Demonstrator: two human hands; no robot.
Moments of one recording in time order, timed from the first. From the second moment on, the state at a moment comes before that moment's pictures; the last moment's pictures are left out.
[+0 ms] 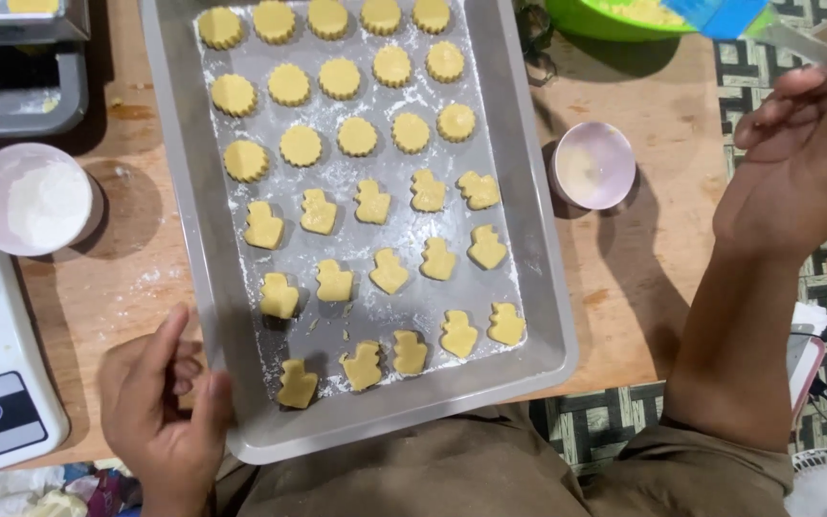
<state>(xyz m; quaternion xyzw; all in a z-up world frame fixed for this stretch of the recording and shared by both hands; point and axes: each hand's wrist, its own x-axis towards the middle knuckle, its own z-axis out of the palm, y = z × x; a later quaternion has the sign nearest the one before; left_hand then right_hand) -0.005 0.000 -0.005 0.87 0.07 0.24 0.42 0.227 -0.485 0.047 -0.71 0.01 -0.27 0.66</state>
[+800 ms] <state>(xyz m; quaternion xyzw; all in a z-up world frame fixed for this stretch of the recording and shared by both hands) 0.008 -0.001 0.019 0.91 -0.16 0.29 0.25 0.224 -0.440 0.077 -0.71 -0.01 -0.31 0.63</state>
